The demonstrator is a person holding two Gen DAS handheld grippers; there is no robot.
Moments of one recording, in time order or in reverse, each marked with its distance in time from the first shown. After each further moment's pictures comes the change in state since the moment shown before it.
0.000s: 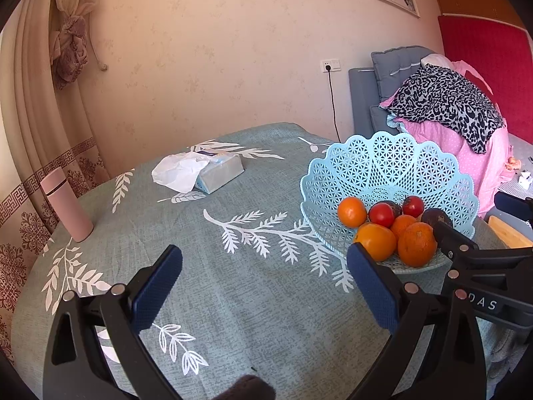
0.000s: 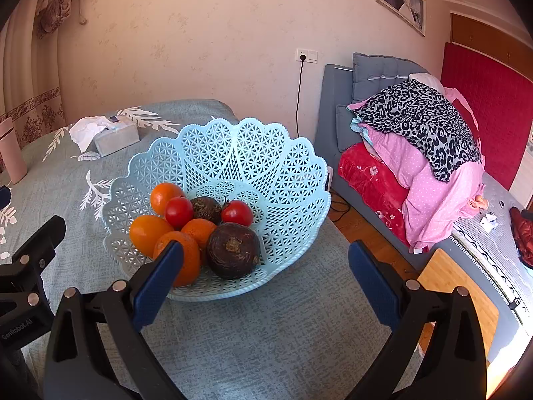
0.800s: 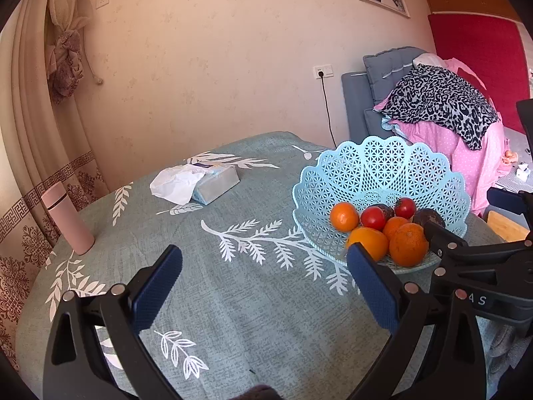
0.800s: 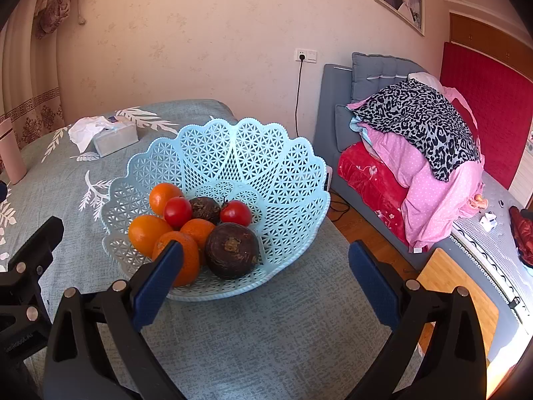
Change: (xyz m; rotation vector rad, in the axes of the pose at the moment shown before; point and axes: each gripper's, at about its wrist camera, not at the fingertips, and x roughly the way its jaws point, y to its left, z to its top) left arm -0.008 -0.008 0.001 0.043 -0.037 -0.005; right arm 0.000 0.000 0.000 0.001 0.000 0.001
